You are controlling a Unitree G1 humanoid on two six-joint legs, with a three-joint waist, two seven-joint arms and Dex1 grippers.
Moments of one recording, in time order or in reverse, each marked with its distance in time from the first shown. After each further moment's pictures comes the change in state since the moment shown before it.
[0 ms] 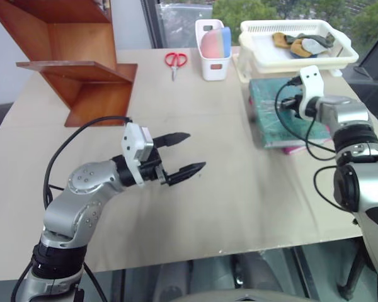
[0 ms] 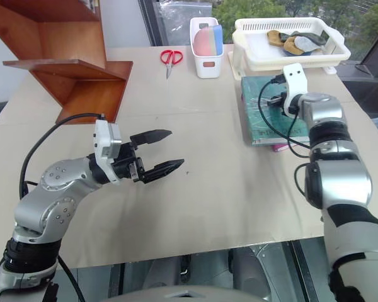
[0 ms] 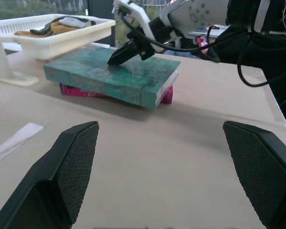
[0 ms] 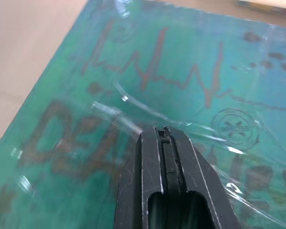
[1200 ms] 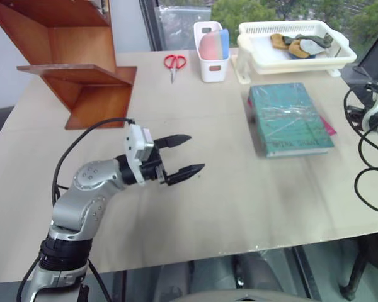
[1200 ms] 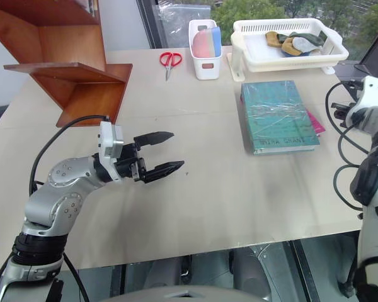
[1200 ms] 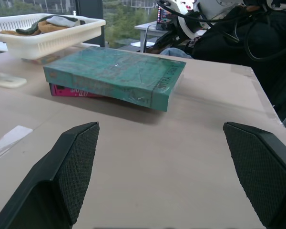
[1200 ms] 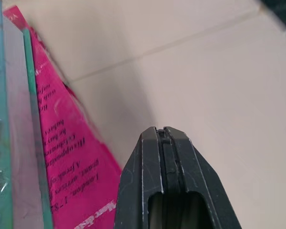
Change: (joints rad) left arm -0.017 -0.022 -0.023 0.117 0.033 -0.073 -0.094; right arm -0.035 -0.260 -0.291 0.260 0.123 0.158 -0.239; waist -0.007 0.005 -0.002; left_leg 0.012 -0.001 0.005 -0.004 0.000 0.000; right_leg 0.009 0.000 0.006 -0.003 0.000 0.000
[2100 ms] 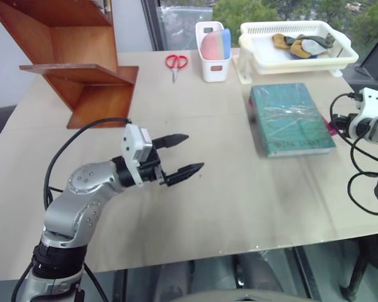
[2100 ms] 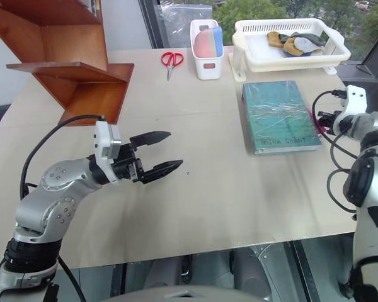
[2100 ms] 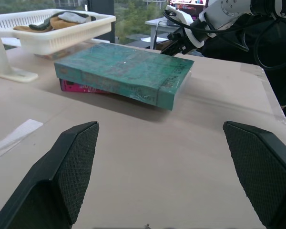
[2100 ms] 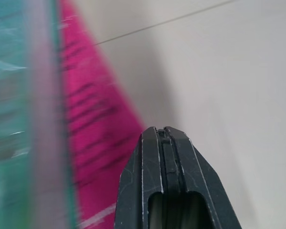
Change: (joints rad) left arm -0.004 0.016 0.018 -0.089 -0.024 0.088 0.077; right arm 0.034 0.035 0.026 0.014 -0.032 -0.038 0.025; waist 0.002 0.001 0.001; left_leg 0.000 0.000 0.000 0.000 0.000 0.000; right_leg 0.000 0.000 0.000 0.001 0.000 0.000
